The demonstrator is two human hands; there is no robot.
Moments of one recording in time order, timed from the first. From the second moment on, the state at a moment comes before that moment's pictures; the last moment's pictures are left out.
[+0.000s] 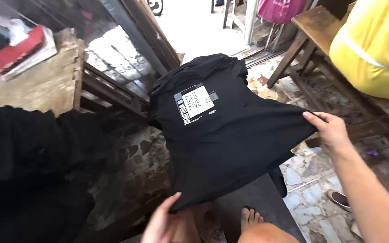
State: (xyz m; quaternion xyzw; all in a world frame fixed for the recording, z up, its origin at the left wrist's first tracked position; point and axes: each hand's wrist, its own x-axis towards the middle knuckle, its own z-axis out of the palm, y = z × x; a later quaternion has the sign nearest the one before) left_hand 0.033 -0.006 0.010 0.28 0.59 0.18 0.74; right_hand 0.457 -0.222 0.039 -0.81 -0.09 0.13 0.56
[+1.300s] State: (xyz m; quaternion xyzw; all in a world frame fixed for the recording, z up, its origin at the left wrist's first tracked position) left_hand 0.032 0.026 0.076 0.32 0.49 0.39 0.71; right_hand 0.413 -0.214 -0.005 -0.82 -0.01 0.14 0.56
